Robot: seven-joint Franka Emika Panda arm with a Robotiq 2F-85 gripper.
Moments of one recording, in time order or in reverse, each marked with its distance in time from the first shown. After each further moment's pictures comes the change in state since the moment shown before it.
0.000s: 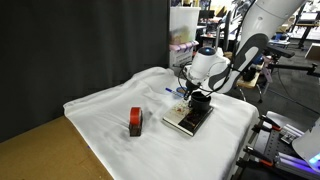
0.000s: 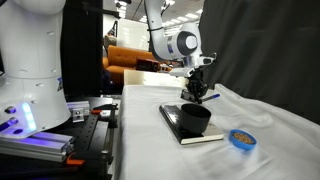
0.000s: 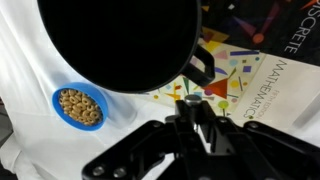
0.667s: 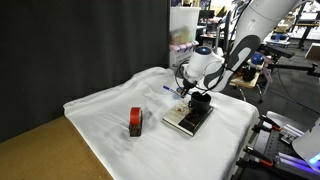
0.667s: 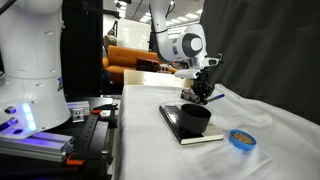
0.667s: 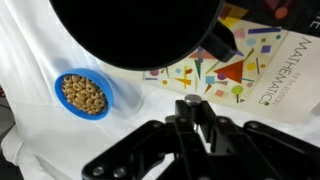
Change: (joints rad) arm -0.051 0.042 0.031 0.068 0.011 0.000 -0.024
